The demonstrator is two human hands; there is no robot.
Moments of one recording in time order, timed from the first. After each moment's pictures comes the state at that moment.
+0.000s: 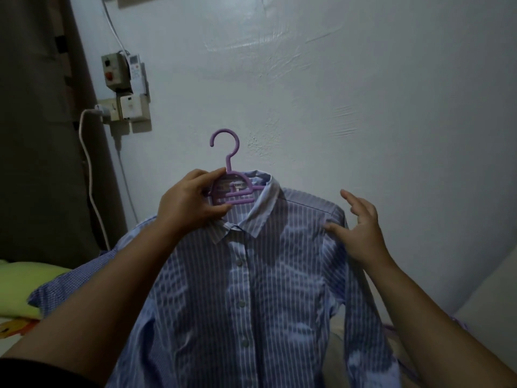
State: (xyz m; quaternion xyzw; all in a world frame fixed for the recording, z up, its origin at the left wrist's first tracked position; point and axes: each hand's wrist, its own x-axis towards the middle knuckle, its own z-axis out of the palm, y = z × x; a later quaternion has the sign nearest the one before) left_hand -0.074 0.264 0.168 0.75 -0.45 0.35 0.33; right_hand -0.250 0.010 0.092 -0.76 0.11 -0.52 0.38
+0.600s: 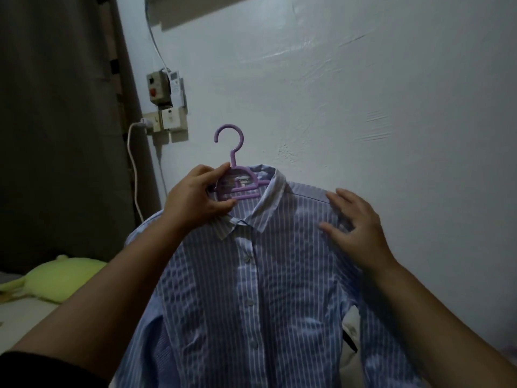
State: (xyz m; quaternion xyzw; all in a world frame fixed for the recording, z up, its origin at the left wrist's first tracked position) left_hand -0.078 0.308 0.191 0.78 -0.41 0.37 0.29; right_hand -0.211 0.038 0.105 -0.81 -0.02 -0.55 0.22
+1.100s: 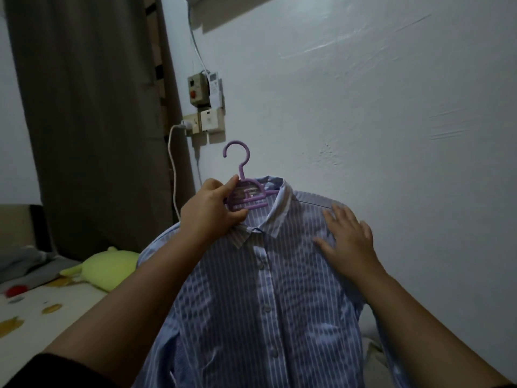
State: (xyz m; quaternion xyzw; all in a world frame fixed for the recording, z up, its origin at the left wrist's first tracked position) left_hand -0.031 0.329 0.181 0.86 -0.25 0.40 0.21; right_hand -0.101 0.068 0.099 -0.91 0.06 -0.40 0.08
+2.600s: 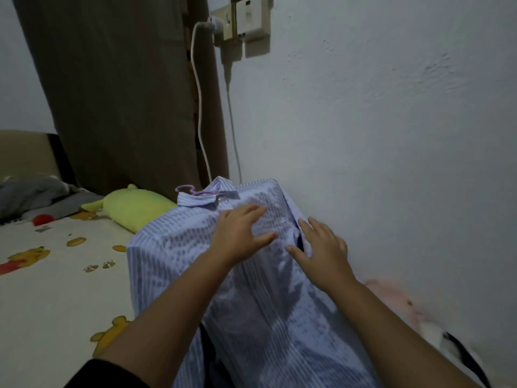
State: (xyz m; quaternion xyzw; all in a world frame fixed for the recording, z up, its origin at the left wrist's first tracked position) left_hand 0.133 0.359 0.015 0.91 -0.27 0.26 0.17; right_hand 0.060 0.177 -0.016 -0.96 0.01 -0.23 0.18
